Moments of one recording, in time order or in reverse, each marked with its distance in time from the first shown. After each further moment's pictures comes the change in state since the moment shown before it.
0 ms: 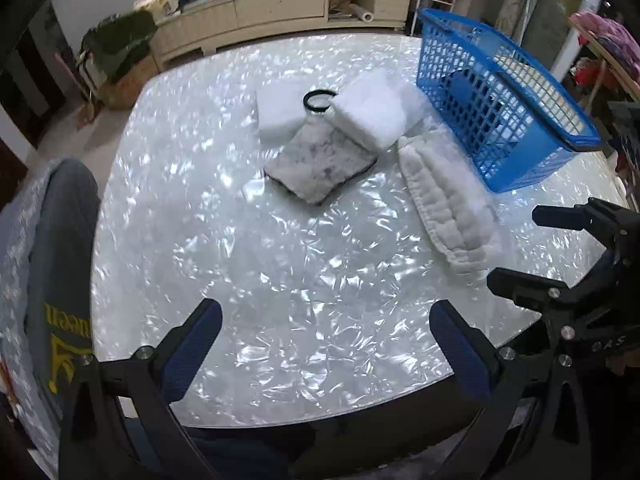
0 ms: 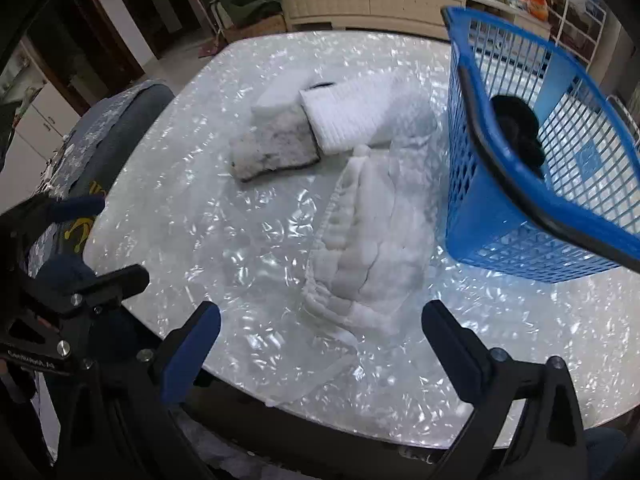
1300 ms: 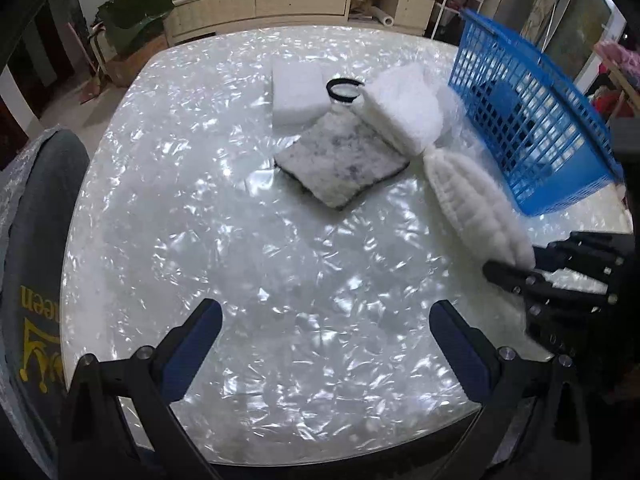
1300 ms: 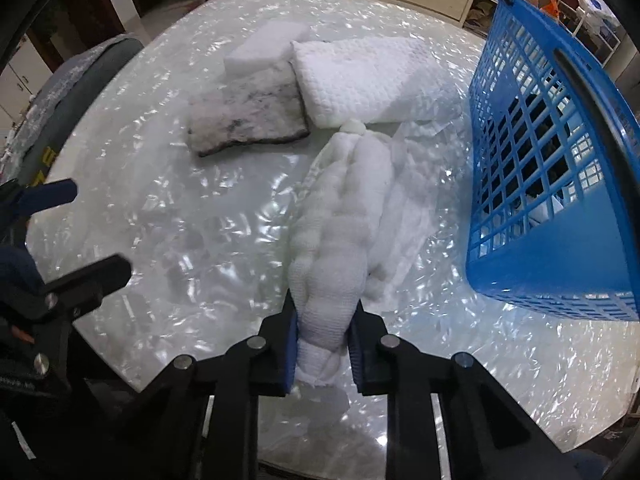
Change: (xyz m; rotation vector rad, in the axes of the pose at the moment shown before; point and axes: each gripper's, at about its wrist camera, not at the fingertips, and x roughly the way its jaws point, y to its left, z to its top) left arm 0.052 0.022 0.003 -0.103 0.002 -0.022; right arm 0.063 0.038 0.017 -0.088 0.090 -0.142
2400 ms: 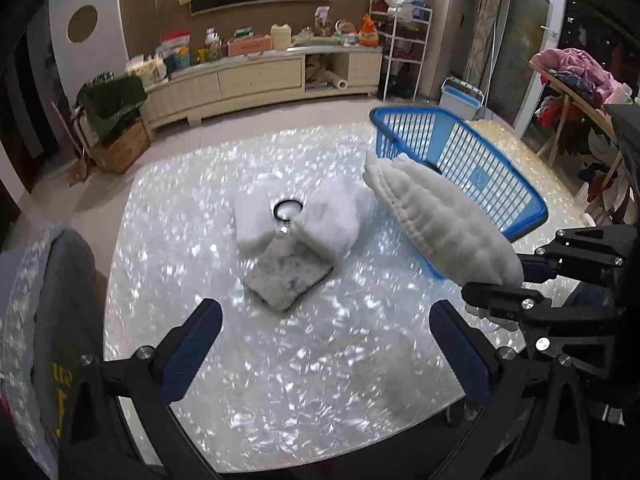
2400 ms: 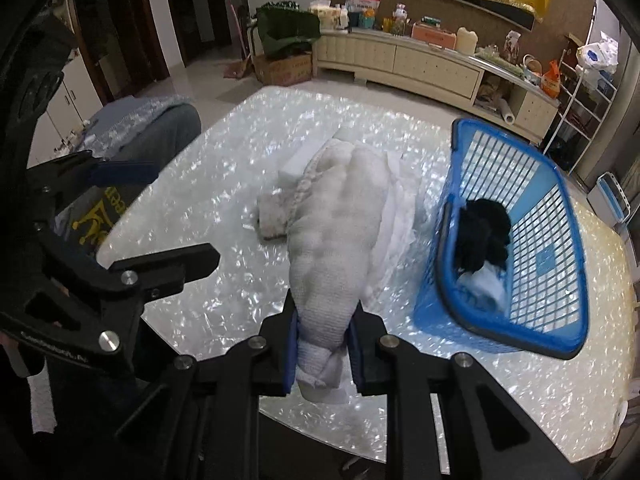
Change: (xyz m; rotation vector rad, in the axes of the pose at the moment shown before) left arm -0.112 -0.051 0.034 0.141 -0.234 -0.047; right arm -0.147 -0.032 -0.021 -0.081 -0.276 0.072
